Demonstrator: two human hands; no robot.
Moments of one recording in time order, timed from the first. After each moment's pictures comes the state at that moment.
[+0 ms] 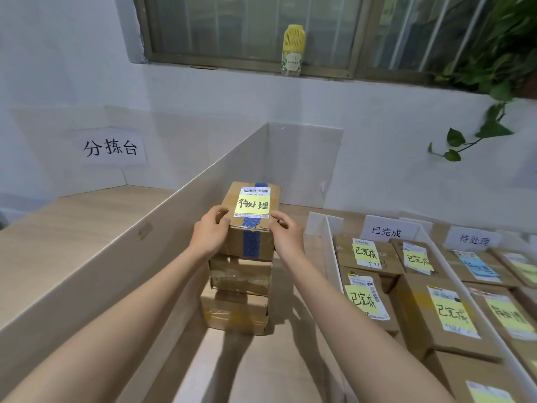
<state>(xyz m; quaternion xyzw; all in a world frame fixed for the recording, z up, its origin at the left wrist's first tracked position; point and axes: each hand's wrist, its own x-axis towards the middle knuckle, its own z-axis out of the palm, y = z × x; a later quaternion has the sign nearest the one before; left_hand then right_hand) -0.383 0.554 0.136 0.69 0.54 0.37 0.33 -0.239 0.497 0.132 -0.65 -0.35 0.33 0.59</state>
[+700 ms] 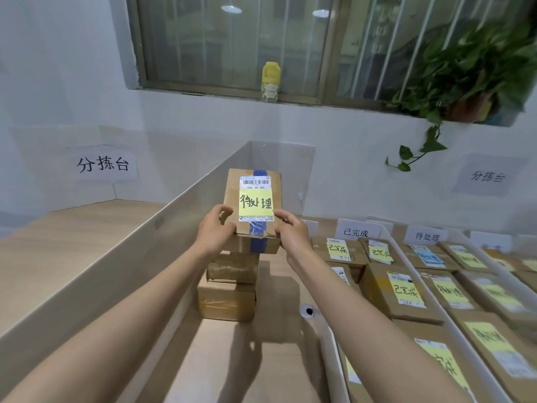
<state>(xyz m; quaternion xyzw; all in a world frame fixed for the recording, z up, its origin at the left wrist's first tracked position) -0.395 0.471 0.180 0.67 0.47 0.41 0.40 -0.252 0.398 0.188 -0.64 -0.32 0.34 0.61</state>
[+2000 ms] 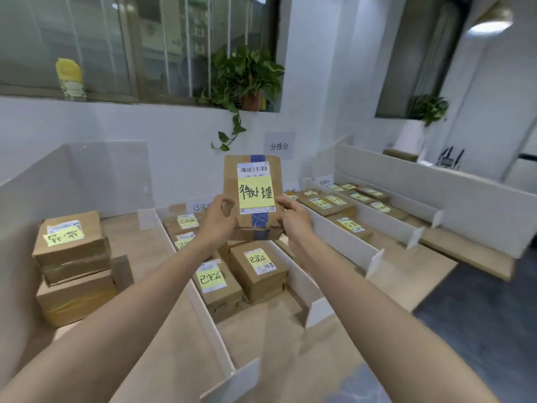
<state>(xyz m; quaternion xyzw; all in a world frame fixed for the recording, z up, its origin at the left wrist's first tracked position) -0.292 0.126 0.236 0.79 0.23 0.29 0.49 -0.190 0.009 0.232 -0.67 -0.13 0.11 0.72</state>
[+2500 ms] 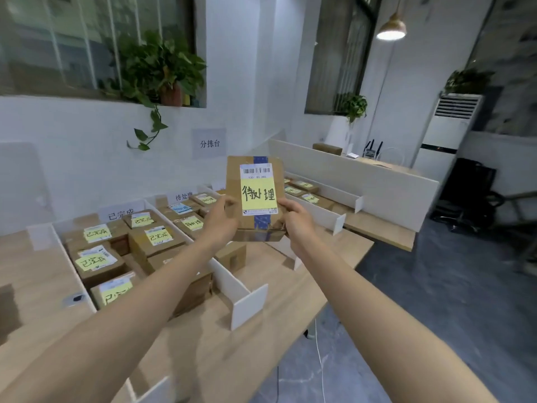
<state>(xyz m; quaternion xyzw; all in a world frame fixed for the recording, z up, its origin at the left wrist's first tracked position) -0.180 -0.031 0.235 0.82 0.11 0.23 0.52 -0.125 -0.177 0.241 -0.69 -0.04 0.02 0.72</state>
